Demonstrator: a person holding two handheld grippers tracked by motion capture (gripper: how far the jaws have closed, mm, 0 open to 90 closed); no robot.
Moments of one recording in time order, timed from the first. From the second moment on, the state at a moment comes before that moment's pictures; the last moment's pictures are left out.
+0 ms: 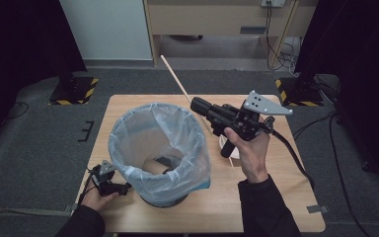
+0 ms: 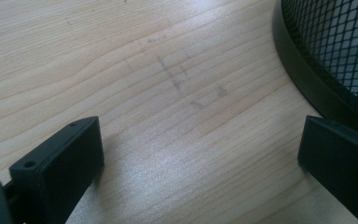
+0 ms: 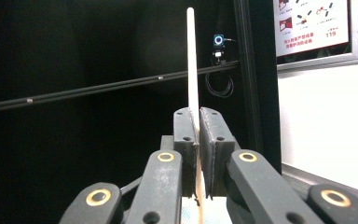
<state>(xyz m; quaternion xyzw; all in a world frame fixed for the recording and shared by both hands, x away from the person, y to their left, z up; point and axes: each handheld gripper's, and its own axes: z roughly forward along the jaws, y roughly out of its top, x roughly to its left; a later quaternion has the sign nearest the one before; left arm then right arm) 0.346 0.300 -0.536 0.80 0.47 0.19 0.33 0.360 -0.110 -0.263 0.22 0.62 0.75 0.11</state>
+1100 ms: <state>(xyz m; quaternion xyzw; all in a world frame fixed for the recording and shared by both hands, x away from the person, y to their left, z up) 0.346 0.300 -0.536 0.80 0.47 0.19 0.33 0.370 -0.080 -0.267 0.22 0.66 0.71 0.11</state>
